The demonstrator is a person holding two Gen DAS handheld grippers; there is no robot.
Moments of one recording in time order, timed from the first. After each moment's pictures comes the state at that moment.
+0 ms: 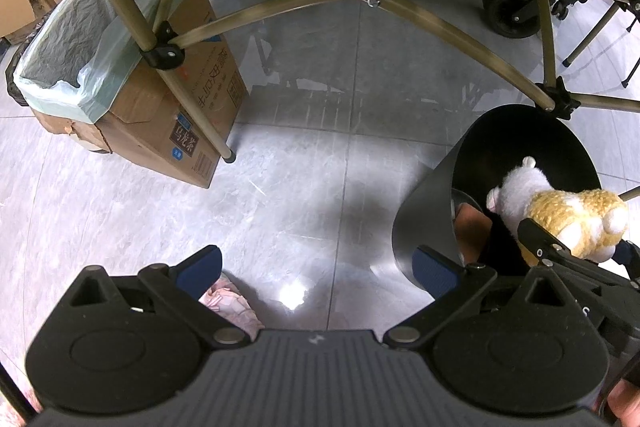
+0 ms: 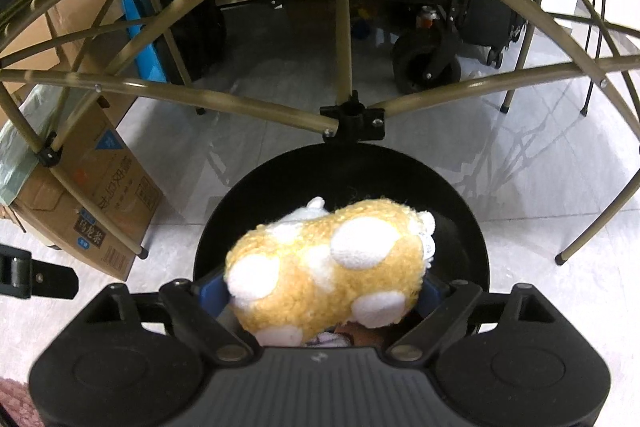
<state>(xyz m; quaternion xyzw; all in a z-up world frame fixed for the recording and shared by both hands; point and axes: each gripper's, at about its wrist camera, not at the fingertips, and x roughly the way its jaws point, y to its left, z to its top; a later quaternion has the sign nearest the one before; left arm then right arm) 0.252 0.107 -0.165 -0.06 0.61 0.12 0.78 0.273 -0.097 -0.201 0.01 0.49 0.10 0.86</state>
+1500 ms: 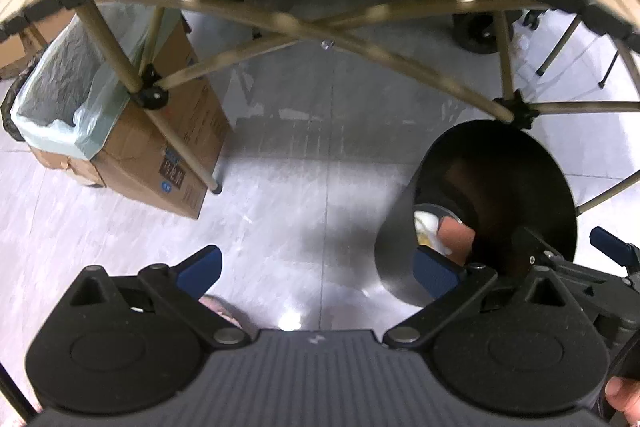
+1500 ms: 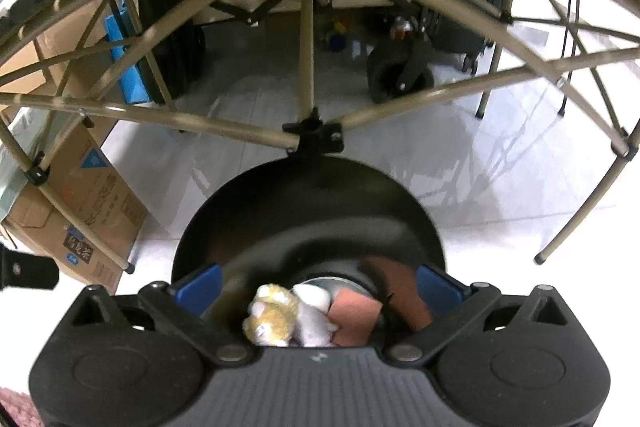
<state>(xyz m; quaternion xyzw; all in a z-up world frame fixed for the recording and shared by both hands) 0.245 0.089 -0.138 -0.05 0.57 0.09 0.82 0.259 -0.116 -0.186 0.01 0.46 0.07 0.88</state>
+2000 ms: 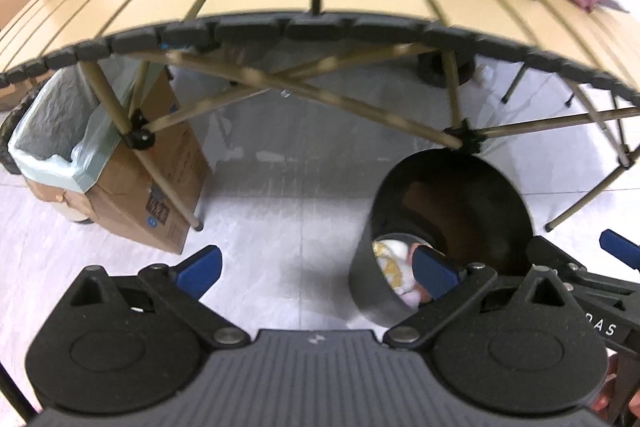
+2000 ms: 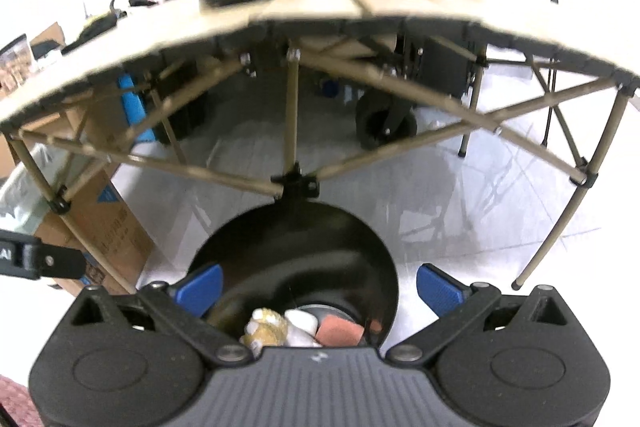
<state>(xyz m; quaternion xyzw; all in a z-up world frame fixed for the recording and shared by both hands) 0.222 0.066 -0.103 -0.04 0.51 0.06 0.86 0.224 -0.148 -0.132 0.02 0.41 0.07 0.91</state>
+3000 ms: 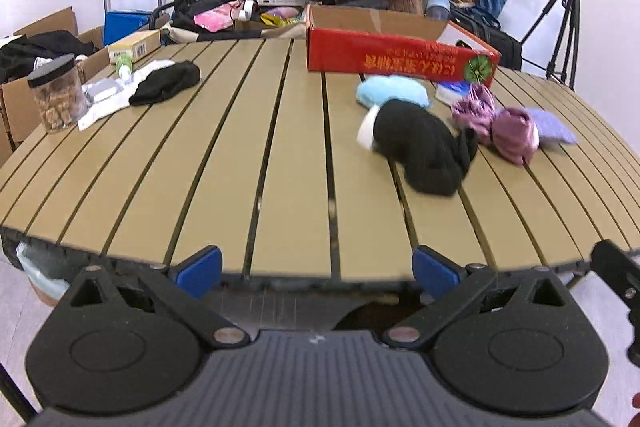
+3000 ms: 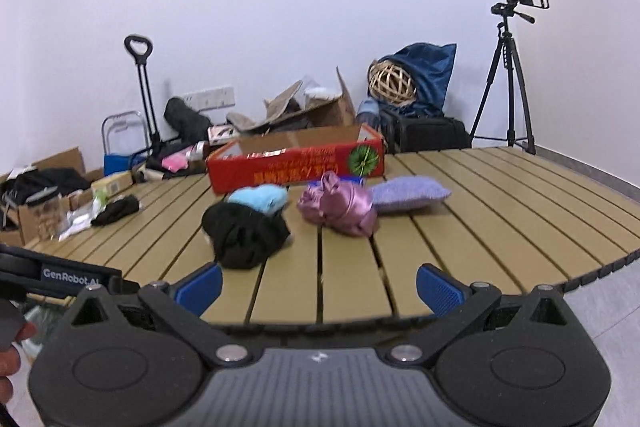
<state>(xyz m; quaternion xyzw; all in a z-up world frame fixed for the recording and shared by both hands) 0.264 0.031 0.001 -0.04 0.36 0.06 0.93 0.215 -0.194 0.003 0.05 0.19 0.07 0.98</state>
